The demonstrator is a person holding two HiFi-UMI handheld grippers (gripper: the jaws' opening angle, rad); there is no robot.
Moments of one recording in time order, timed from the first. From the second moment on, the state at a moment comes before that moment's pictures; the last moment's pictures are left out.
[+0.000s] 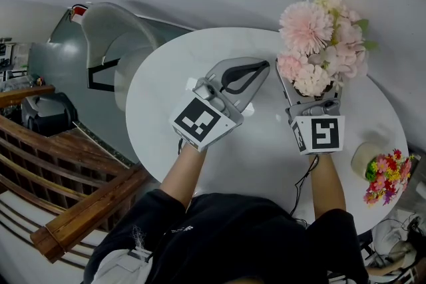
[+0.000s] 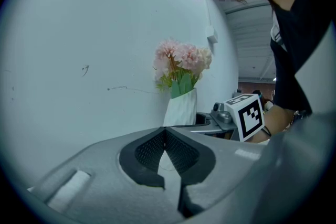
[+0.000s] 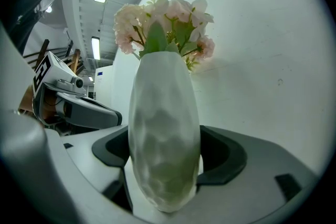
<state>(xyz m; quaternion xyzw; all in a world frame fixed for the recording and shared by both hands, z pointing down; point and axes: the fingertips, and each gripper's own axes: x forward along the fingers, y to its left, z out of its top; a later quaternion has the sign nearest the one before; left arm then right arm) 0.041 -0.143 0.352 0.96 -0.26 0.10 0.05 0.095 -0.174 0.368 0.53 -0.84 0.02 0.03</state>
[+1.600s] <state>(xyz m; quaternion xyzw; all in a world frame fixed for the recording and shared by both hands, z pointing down) 0.041 -0.120 0.317 0.96 -0.26 0.09 0.02 0.108 -0.146 0.335 0.54 -0.84 0.00 0.00</state>
